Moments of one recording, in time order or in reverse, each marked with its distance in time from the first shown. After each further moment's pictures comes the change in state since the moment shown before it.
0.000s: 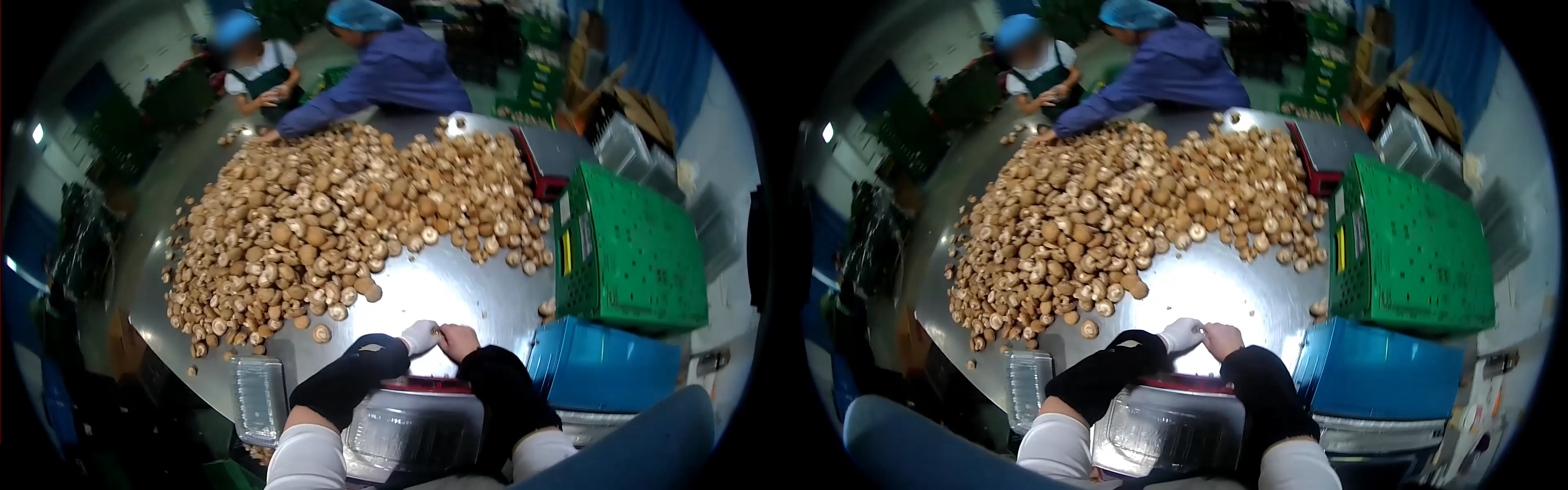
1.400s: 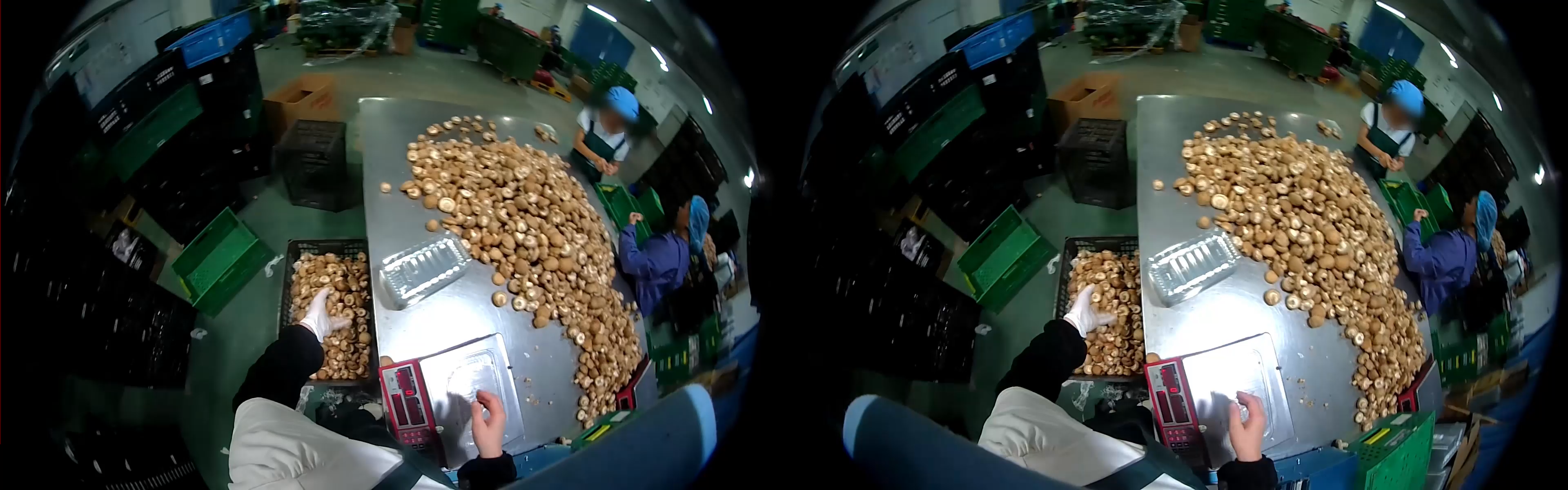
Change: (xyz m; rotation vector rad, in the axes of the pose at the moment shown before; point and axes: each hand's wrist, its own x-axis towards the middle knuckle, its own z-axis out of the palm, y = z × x) left_hand -0.553 -0.077 0.077 -2.199 1.698 -0.526; right_hand -0.178 -0.219 -0.098 0.566 -0.330 -0.366
